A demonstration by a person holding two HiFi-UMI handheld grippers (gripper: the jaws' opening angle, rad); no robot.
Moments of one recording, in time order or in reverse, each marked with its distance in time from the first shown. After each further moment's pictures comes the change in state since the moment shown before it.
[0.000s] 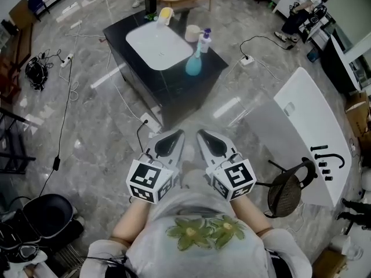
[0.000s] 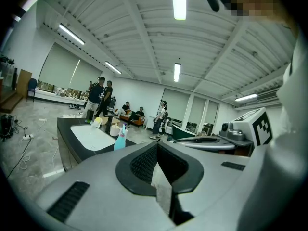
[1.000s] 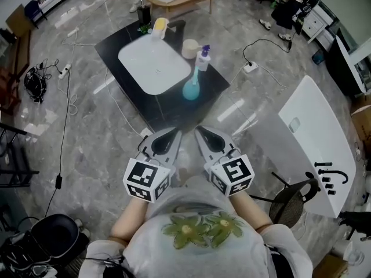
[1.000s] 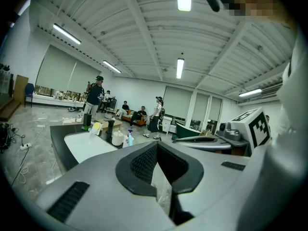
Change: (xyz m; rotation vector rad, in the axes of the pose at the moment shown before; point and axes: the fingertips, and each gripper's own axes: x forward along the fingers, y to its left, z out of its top) left arm 0.118 0.081 0.050 0.039 0.022 0.023; right arm 0.110 -0.107 0.032 0.015 -0.011 0.010
